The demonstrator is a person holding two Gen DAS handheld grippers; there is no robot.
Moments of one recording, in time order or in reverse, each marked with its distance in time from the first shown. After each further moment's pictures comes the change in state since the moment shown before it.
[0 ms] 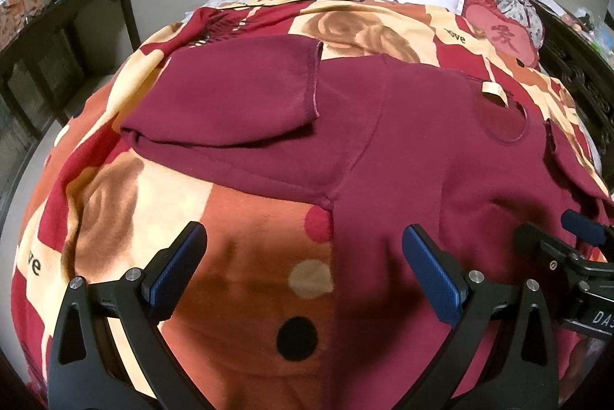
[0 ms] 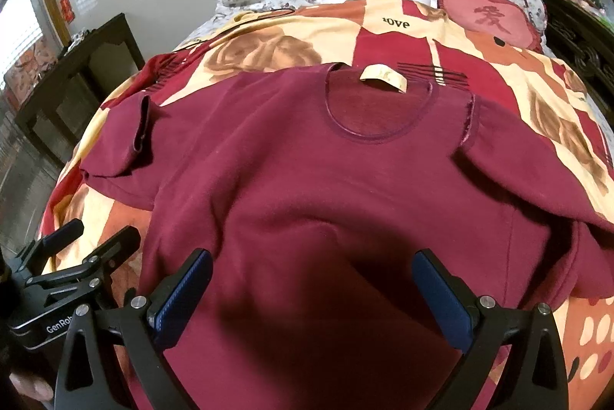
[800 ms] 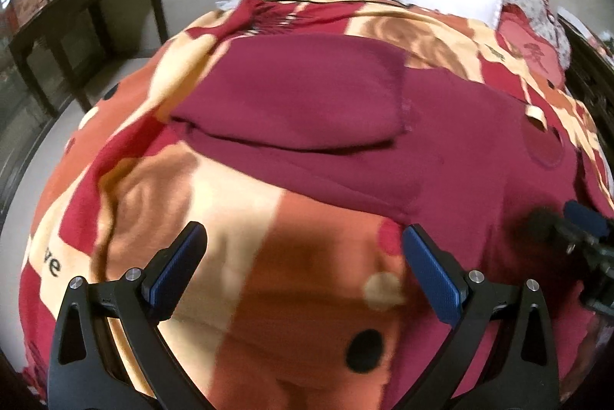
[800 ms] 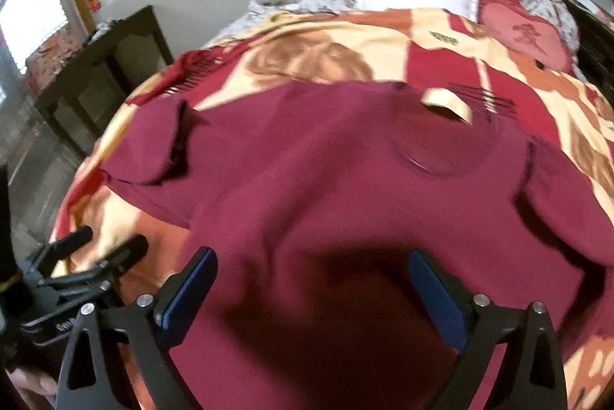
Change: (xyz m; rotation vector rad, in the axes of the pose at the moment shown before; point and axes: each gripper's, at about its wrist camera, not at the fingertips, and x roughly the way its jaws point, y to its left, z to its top) left arm 0.008 0.055 0.006 -0.091 0.007 0.061; right arm 0.019 0.046 0.028 -0.078 -0.029 0.134
